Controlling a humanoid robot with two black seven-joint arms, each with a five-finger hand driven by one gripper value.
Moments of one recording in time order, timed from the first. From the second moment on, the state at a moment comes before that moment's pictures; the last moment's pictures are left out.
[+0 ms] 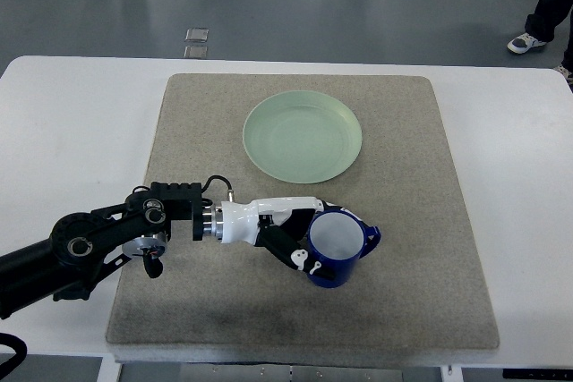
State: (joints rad) left arm -0.67 0.25 -0.43 -1.09 0.83 -0.61 -0.26; right arm 0.01 0.00 0.03 0.10 -0.03 0.18 0.24
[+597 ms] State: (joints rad) left arm -0.67 0.25 -0.50 -1.08 0.81 -0.61 -0.26; right arm 0.01 0.00 0.03 0.10 -0.03 0.18 0.24
